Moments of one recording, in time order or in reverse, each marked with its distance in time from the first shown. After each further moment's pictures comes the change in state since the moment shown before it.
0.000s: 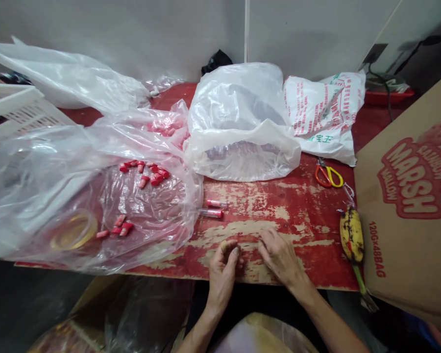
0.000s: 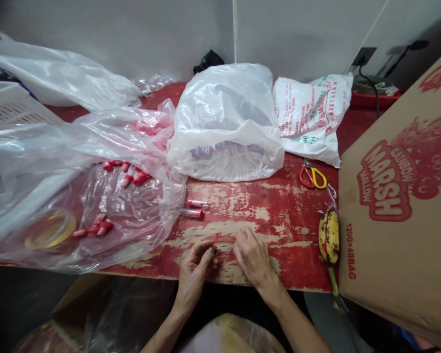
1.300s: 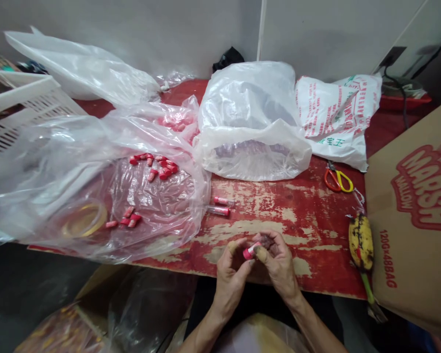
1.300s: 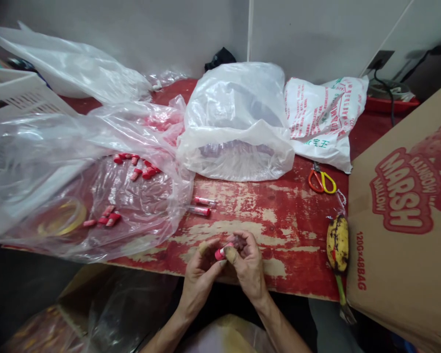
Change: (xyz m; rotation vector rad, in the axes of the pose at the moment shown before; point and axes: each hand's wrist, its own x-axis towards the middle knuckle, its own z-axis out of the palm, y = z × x) left_hand -0.011 0.004 -0.001 0.019 -0.164 0.271; right_hand -0.005 -0.035 0.020 1.329 0.095 0.522
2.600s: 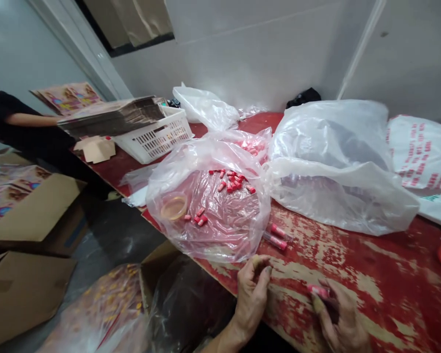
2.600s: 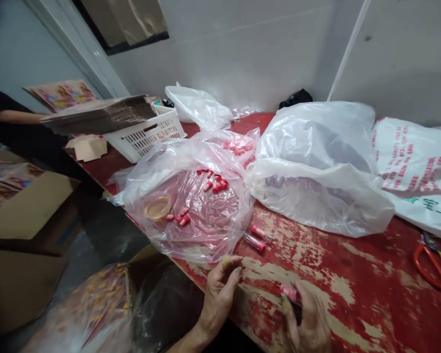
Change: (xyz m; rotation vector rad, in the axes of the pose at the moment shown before) left_hand 0.021 0.025 -0.054 0.215 0.371 0.135; right_hand 0.033 0.031 -0.017 -1.071 -0.021 -1.010
